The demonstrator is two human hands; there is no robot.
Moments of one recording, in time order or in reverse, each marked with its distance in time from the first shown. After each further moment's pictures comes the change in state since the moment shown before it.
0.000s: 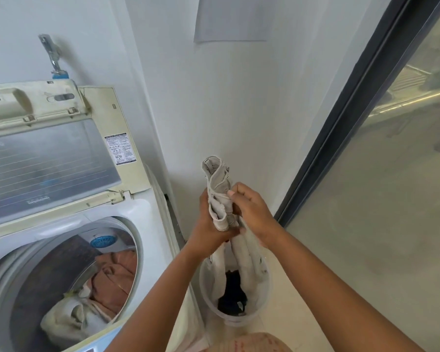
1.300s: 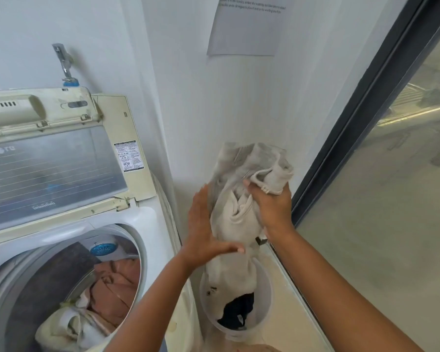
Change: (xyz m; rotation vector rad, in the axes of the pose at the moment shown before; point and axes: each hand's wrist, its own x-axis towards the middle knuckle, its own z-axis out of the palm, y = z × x) left_hand 0.006 -0.027 -0.040 0.452 -0.028 0.173; right_hand 0.022 -0.012 -0.003 0.177 0.498 -0.123
